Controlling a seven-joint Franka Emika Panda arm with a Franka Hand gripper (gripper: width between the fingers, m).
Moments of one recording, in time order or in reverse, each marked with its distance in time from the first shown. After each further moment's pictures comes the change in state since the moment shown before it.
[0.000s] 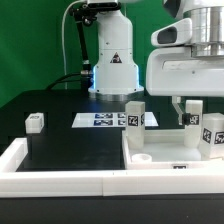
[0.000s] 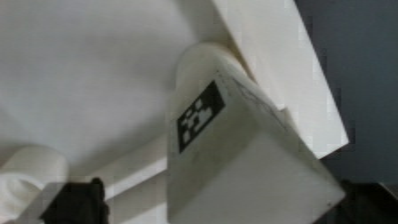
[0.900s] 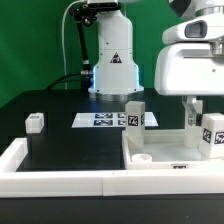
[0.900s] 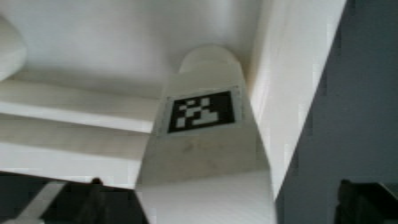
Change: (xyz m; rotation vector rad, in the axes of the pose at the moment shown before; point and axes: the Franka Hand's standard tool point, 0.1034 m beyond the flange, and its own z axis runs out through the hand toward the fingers) arm -0.007 -0.012 -0.001 -0.026 0.010 -0.651
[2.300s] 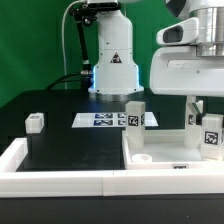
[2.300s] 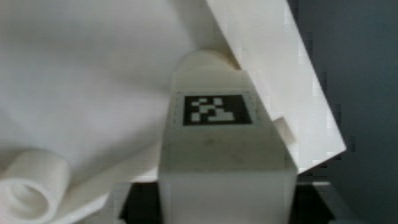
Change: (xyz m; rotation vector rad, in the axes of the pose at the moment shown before) arm -0.003 0.010 0.002 -0.008 -0.011 0.772
